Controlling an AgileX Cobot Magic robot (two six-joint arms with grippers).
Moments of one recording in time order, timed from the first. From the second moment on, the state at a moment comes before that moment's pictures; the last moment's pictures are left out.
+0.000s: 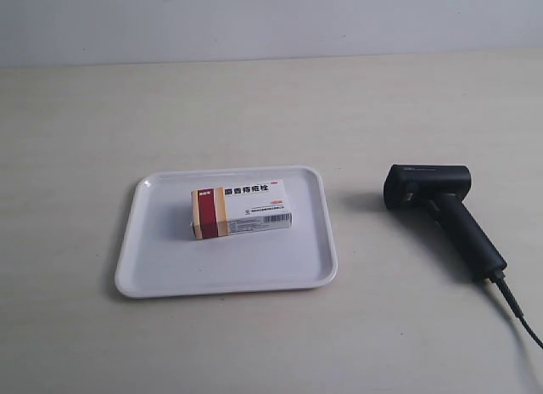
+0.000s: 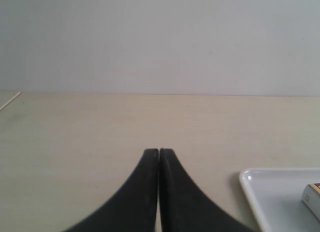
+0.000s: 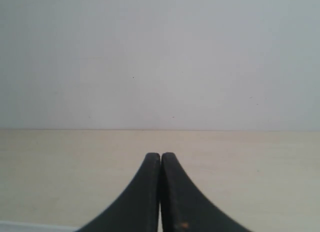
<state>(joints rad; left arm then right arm) -0.03 0.01 0.00 -0.01 0.19 0.00 0.26 0.70 -0.45 -1.50 -0.10 1.62</state>
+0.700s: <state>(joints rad) -0.03 0.01 0.00 -0.01 0.19 0.00 0.26 0.15 -0.04 0.01 0.10 0.16</state>
